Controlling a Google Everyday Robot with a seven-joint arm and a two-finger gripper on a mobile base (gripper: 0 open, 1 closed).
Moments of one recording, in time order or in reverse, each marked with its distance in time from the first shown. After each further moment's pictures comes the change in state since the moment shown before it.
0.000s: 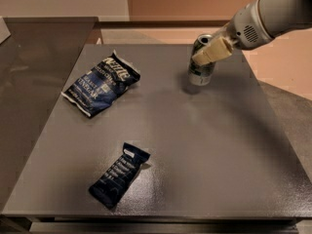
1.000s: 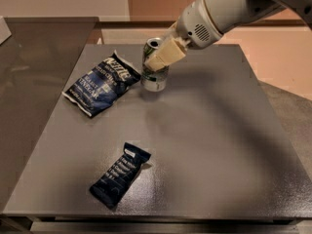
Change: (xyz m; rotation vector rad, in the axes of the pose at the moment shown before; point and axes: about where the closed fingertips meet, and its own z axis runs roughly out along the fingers) arm -0.071 0.089 0.056 -0.254 -0.053 -0.181
